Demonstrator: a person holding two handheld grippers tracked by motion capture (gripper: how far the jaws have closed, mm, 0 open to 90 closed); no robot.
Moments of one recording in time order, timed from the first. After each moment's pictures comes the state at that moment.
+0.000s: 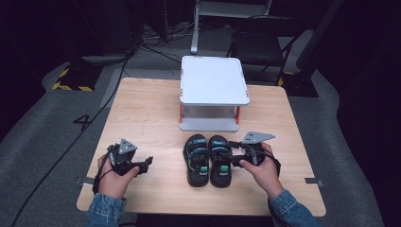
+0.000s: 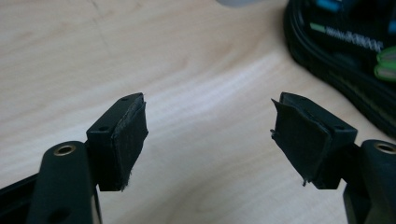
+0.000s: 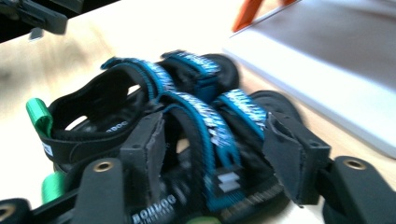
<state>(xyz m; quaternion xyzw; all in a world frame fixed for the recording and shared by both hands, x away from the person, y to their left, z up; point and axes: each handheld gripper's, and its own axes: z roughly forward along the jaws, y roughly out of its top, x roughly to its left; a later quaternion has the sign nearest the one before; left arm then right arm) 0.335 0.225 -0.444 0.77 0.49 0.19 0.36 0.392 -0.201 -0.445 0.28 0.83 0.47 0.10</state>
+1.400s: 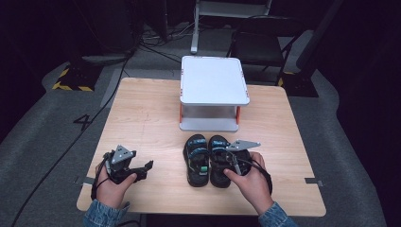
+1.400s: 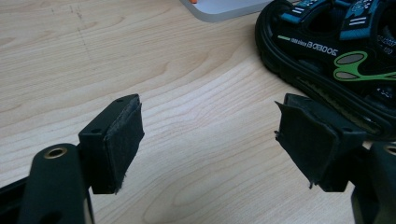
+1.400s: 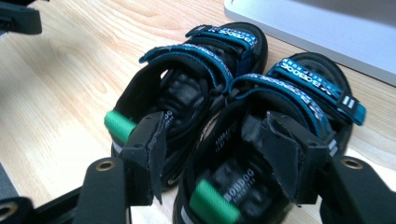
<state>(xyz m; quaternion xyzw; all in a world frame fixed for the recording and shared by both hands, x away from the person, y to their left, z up) 0.311 0.226 -0.458 0.76 0.47 0.18 0.42 0.343 -0.145 -0.422 0.39 0.83 0.38 0.10</state>
